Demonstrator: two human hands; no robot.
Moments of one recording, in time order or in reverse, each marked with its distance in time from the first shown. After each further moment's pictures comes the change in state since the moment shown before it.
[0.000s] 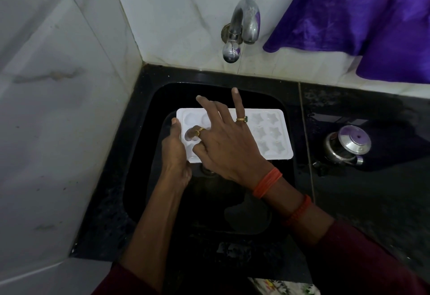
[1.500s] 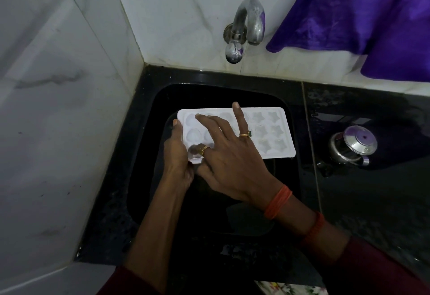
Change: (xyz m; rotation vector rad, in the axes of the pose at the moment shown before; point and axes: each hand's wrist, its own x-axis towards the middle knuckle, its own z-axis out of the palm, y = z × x) left_hand -0.001 0.003 -0.003 -0.084 -0.086 -0.059; right_hand -0.018 -0.012 -0.004 0.043 -0.004 -0.042
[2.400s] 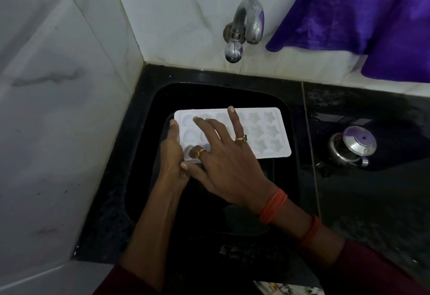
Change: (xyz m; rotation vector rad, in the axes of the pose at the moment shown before) left_hand -0.007 0.005 0.002 -0.010 -0.054 0.010; right_hand -0.002 -0.006 0.003 -0.058 -0.073 0.012
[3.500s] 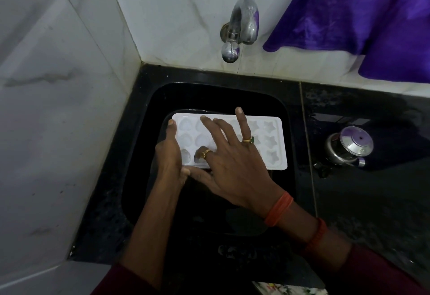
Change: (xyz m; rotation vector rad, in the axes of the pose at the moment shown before) left_hand 0.002 0.000 0.006 0.269 0.299 0.086; right_hand -0.010 0.010 -0.010 0.022 -0.063 0.058
